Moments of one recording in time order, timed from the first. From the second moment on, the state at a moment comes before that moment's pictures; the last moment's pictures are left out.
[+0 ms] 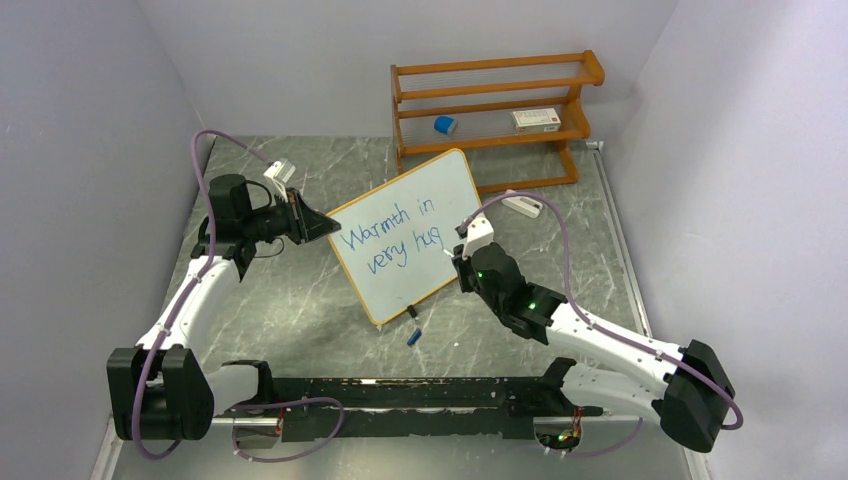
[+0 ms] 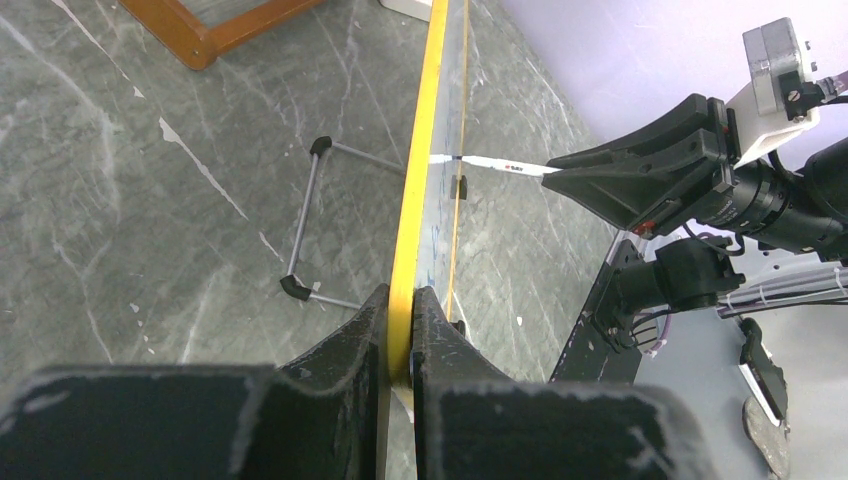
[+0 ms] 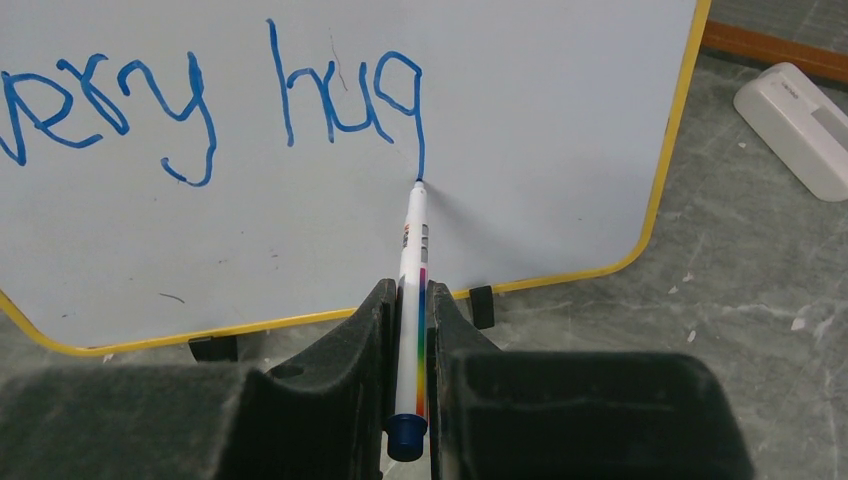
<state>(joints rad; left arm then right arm) -0.01 1.17 0.79 -0.06 0.96 -0.27 0.86 1.01 0.59 -0.03 0.40 0.14</state>
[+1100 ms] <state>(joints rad) -0.01 1.17 0.79 -0.06 0.96 -0.27 0.85 0.92 0.60 -0.01 0.46 0.15</state>
